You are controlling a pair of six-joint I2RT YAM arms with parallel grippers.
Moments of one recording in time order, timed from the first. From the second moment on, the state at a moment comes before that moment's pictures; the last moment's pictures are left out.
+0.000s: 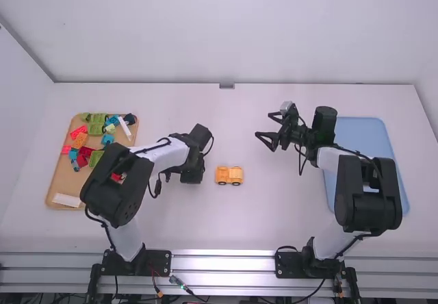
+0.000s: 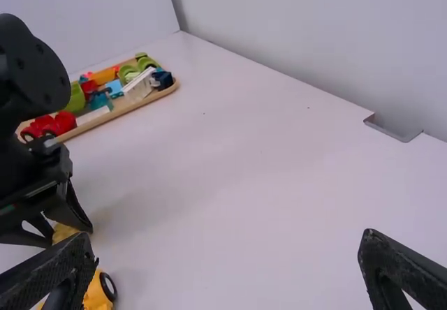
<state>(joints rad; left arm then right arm) -0.44 1.85 1.02 -0.63 0.03 -2.00 -0.04 1.77 0.79 0.46 -1.11 -0.29</state>
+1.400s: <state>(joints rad) -0.30 1.85 1.10 -0.73 0.21 -1.74 -0.04 1.77 0.79 0.46 -1.11 -0.30</state>
